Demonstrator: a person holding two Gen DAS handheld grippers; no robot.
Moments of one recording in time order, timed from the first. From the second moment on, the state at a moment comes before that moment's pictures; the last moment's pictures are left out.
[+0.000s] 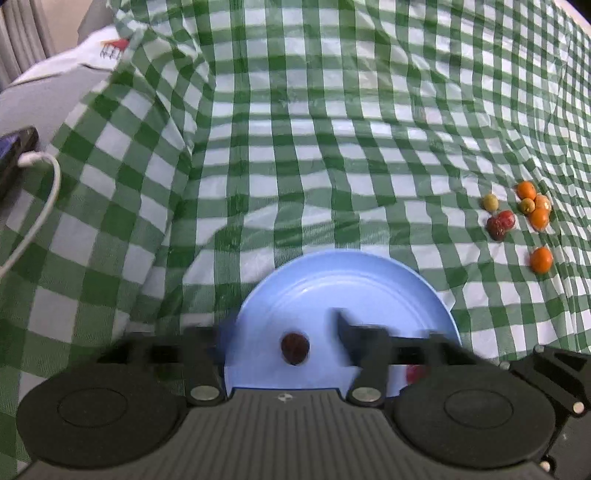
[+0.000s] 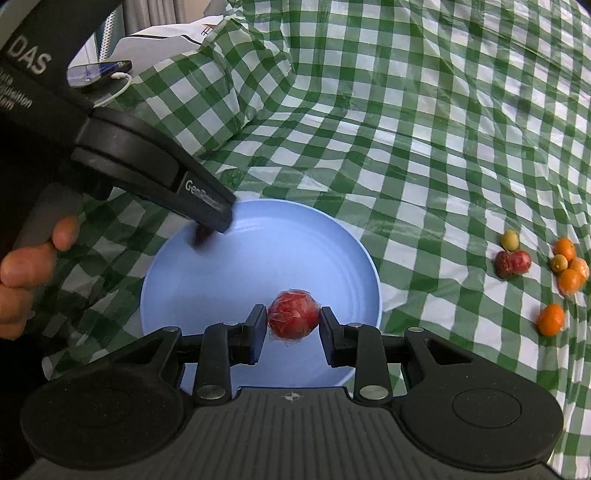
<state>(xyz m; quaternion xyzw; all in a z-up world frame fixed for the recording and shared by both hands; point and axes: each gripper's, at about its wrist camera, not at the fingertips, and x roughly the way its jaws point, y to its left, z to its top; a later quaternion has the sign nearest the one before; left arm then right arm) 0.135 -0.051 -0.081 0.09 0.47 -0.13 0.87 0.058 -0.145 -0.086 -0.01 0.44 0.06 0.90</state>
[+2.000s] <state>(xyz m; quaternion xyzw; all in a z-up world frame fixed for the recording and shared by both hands) -0.034 0.004 0.007 0.10 0.40 -0.10 0.90 -0.079 -0.127 -0.002 0.03 0.38 0.03 0.92</state>
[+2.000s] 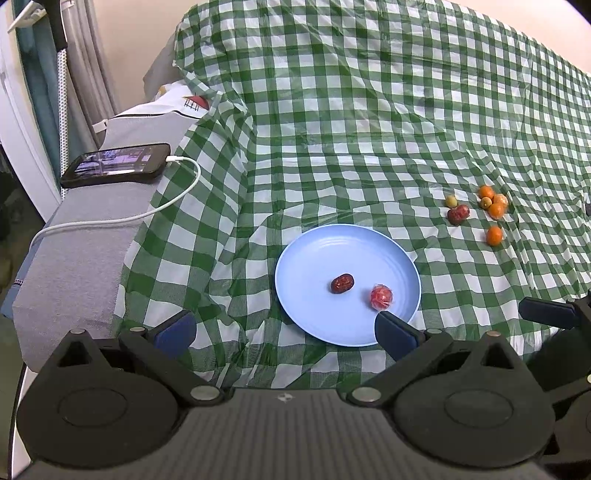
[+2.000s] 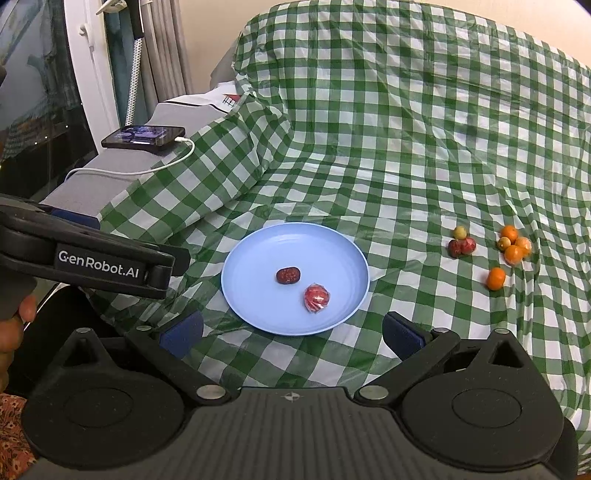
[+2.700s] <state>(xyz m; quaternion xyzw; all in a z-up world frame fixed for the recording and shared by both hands) -0.011 -0.014 -0.007 0.12 0.43 -0.10 0.89 -0.060 -0.148 -0.017 0.07 0.39 0.01 0.92</state>
